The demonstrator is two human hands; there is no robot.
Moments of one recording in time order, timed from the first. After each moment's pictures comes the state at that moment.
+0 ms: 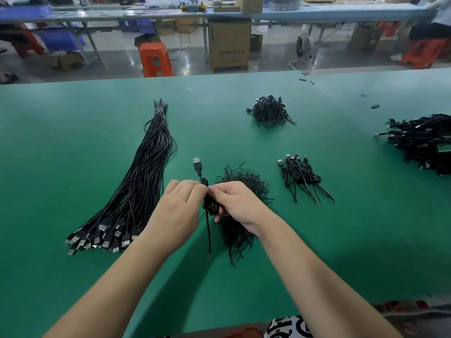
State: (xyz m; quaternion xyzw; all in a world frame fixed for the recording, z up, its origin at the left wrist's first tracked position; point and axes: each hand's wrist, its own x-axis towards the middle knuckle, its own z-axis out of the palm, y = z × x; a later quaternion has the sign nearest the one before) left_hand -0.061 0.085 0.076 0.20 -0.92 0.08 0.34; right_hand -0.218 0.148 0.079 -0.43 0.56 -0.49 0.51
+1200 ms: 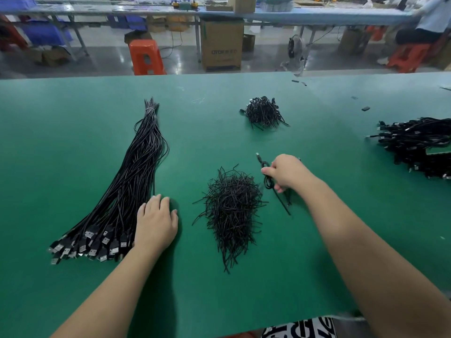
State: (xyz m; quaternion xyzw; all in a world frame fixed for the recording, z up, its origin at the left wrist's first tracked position) left_hand -0.046 0.026 -0.040 0.53 -0.85 -0.02 0.07; right_hand -0.367 0.125 0.094 -0.43 0.87 -0.10 0.23
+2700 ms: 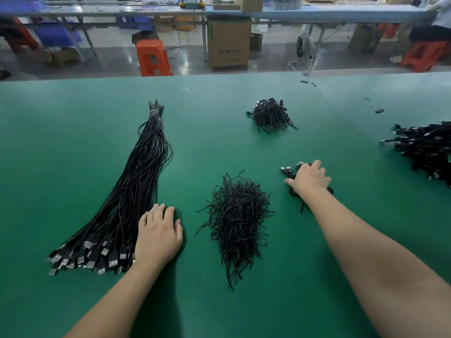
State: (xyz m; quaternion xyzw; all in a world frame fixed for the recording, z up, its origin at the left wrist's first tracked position) left_hand -0.049 0.028 -0.043 0.53 -0.85 -0.01 0.08; right_hand -0.442 0.098 0.010 -0.28 0.96 0.00 0.05
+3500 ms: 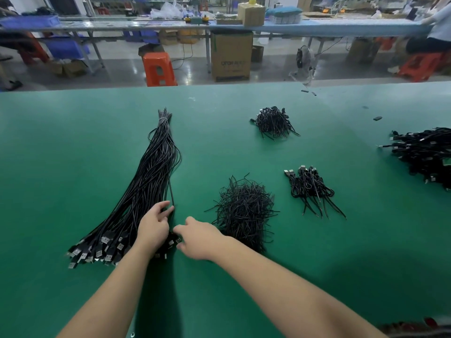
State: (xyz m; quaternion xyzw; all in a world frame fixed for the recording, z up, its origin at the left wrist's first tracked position) left_hand -0.018 -0.007 -0.036 0.57 -0.66 -0.43 0.26; right_hand -0.150 0.091 0.018 -0.71 0.66 -0.01 0.24
